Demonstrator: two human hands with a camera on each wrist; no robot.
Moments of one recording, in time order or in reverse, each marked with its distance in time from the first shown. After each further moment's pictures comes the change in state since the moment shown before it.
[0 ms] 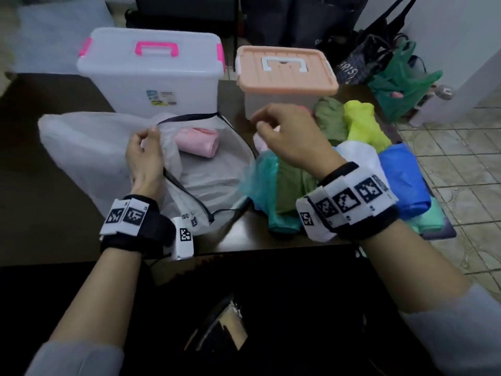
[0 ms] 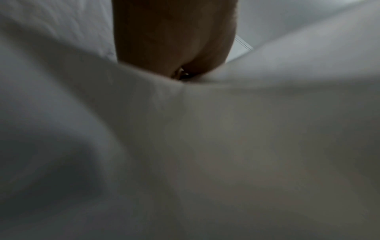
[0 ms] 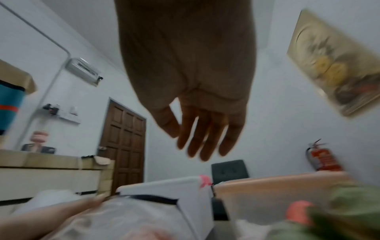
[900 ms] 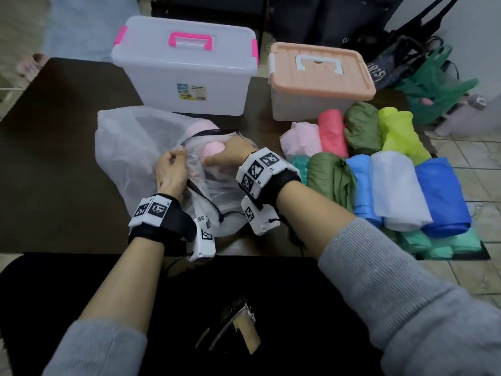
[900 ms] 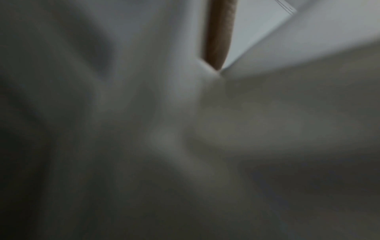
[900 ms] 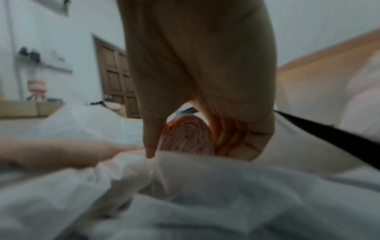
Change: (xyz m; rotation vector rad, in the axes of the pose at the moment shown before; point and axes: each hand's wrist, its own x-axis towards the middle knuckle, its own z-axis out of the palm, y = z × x) left_hand 0.004 -0.029 -0.012 0.276 -0.034 -0.200; right_hand 0.075 -0.032 0.138 0.064 -0.488 0.343
